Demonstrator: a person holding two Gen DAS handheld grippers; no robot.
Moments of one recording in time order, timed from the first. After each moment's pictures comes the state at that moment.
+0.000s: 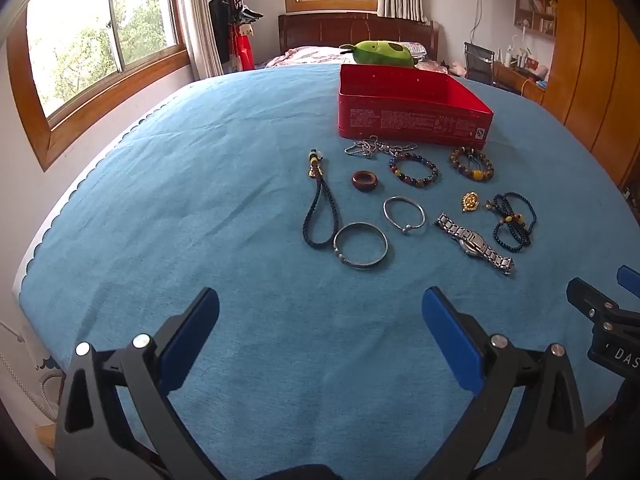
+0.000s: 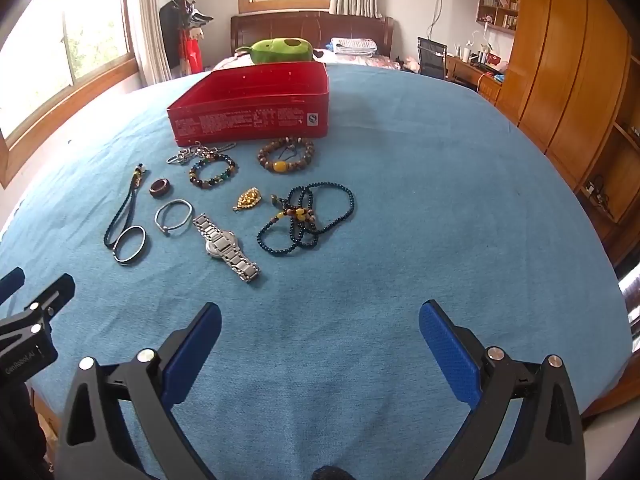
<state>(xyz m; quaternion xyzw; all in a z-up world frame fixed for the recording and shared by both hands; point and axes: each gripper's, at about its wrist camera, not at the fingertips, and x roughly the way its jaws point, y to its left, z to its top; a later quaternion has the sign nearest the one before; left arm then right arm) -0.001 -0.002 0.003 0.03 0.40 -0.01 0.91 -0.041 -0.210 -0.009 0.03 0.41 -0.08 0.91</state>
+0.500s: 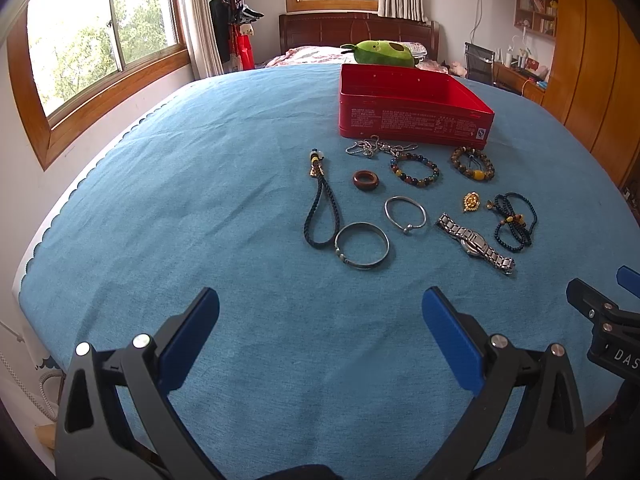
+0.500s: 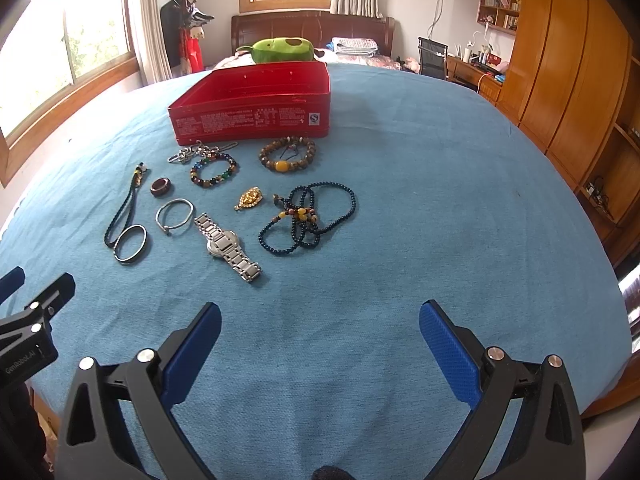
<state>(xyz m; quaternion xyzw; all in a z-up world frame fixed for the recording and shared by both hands) 0.000 -0.003 0.003 0.04 0.40 -0.01 0.91 -0.042 -0.208 -0.008 0.03 0.41 -0.08 0.91</state>
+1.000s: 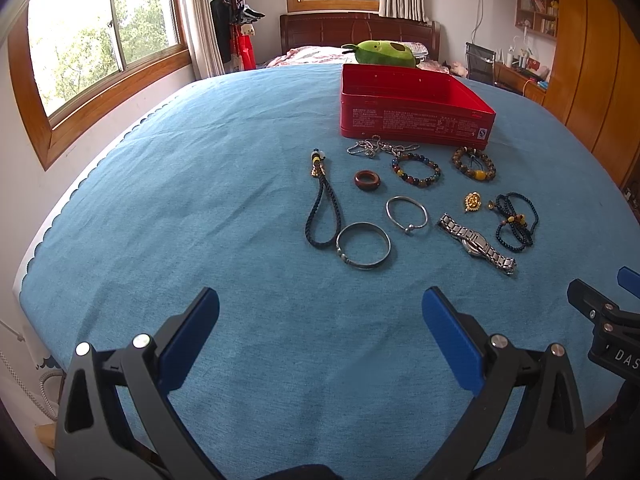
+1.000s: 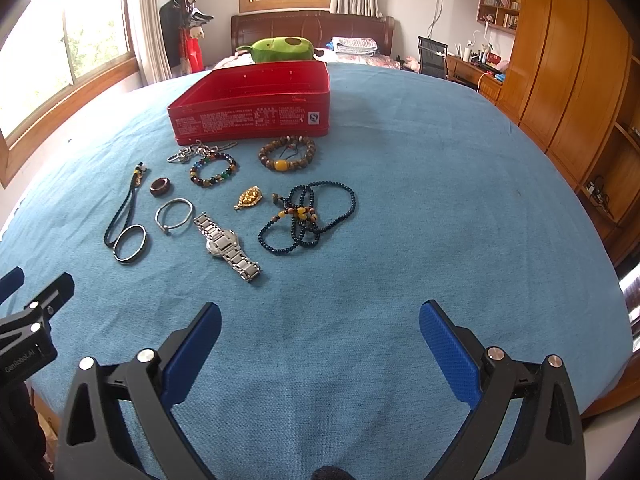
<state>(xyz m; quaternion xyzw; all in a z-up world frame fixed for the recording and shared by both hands) 0.000 -0.002 0.003 0.04 0.40 -0.02 0.91 -0.041 -0.208 -0.009 0.03 0.41 -0.08 0.91</state>
